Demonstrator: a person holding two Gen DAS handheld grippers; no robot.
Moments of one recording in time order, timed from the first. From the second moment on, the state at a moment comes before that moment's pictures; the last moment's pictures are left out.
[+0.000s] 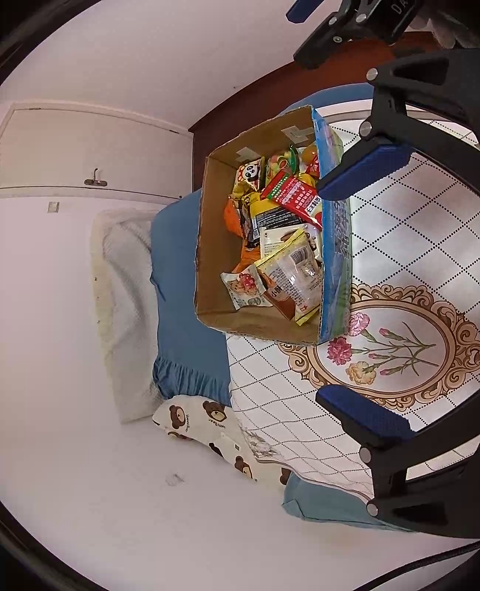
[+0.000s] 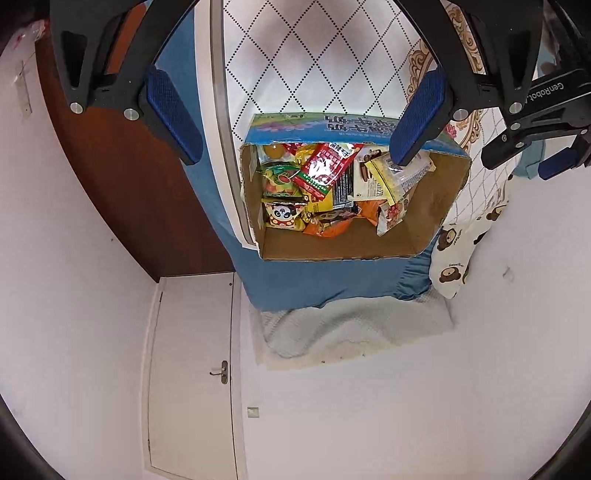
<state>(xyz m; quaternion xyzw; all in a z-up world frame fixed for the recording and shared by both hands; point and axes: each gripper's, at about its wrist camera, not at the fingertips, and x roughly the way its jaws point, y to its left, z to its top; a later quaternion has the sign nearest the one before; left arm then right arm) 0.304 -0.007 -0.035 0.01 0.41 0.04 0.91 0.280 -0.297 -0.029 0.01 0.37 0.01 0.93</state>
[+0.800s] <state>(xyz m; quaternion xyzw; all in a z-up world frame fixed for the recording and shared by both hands) 0.295 -0.015 -0.022 0.02 0.40 0.03 0.92 0.276 -0.298 -0.027 0.02 0.37 0.00 0.93</state>
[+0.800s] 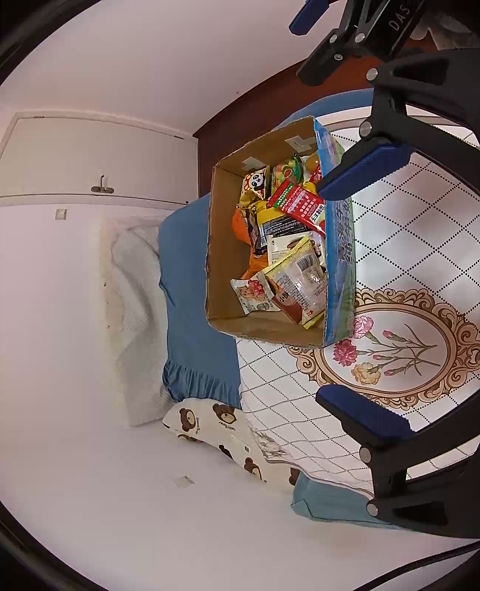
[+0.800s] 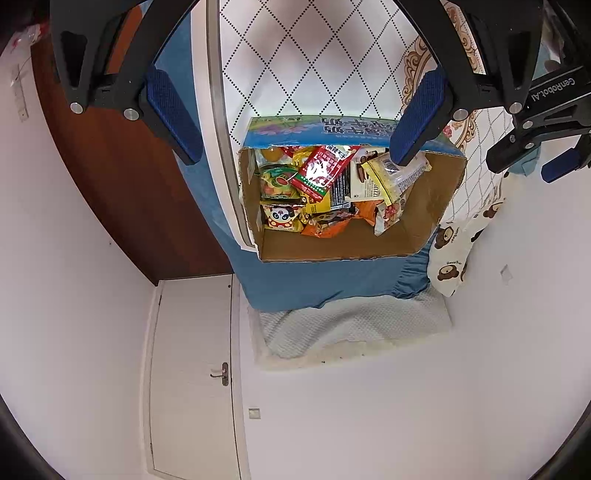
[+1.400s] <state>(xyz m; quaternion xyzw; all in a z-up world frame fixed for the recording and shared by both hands) 0.290 -0.013 -0.017 0.01 0.39 0.03 0.92 0.269 -0.299 -0.022 0.02 0.37 0.01 0.93</state>
